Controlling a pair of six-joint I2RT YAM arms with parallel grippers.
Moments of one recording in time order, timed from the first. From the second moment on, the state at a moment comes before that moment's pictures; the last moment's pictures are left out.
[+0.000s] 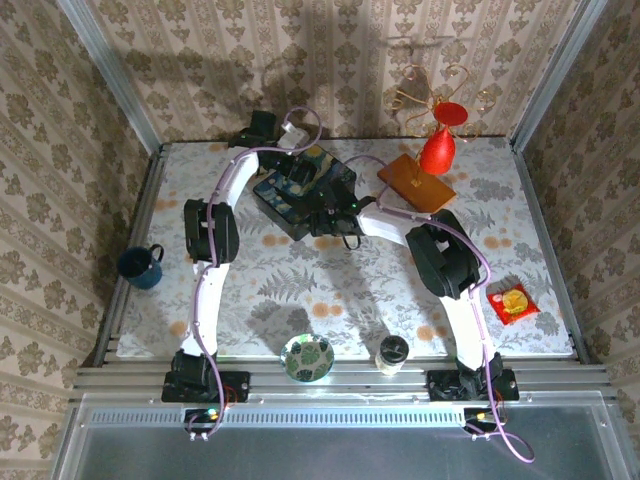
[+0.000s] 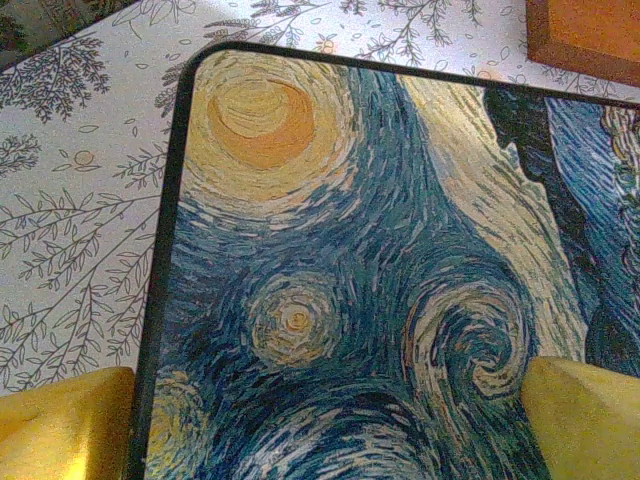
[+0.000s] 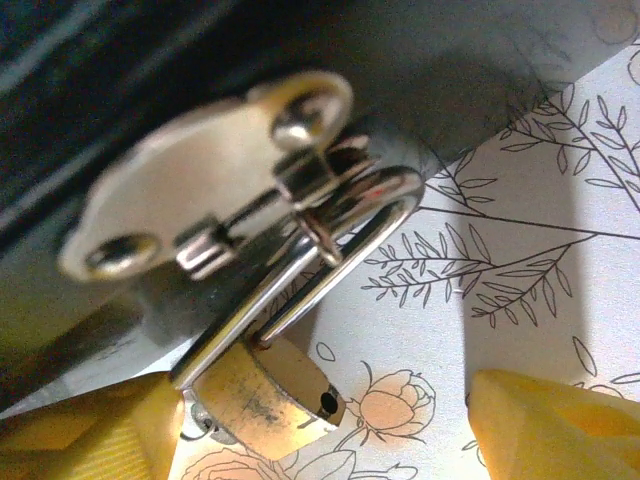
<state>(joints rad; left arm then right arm) -0.29 2.56 2.43 -0.83 0.50 0.32 0.60 2.19 1.58 -0.39 0.06 0.48</state>
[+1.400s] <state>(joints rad) -0.32 2.27 2.05 -0.75 0.25 0.27 0.44 2.14 1.43 -0.21 -0.23 0.54</state>
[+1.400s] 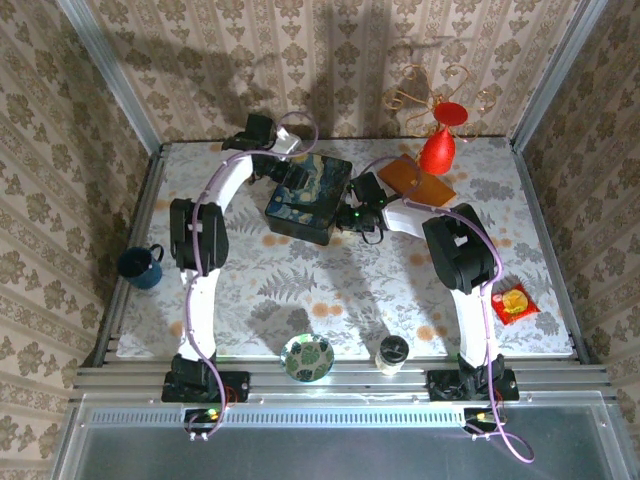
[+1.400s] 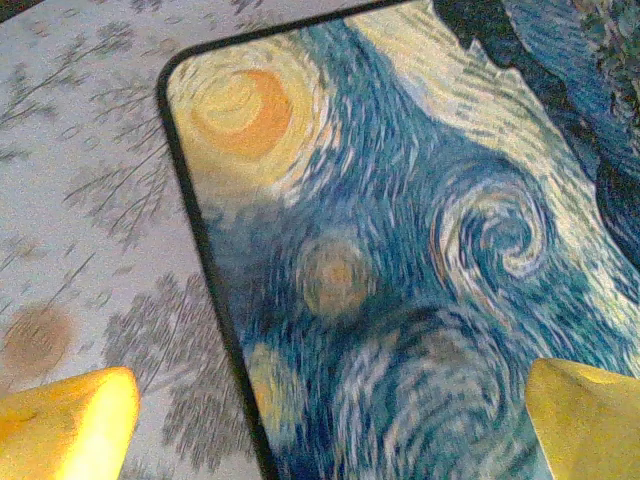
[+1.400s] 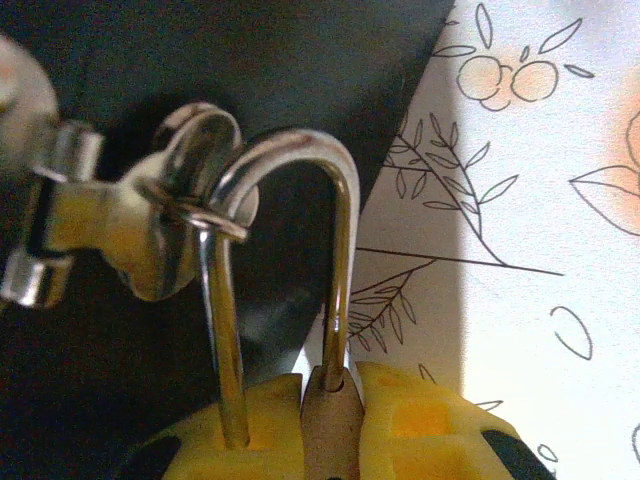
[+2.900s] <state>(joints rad) -0.63 1.98 1.57 -0.56 -0.21 0.02 0.34 2.10 1.31 -0.05 -0.47 0.61</state>
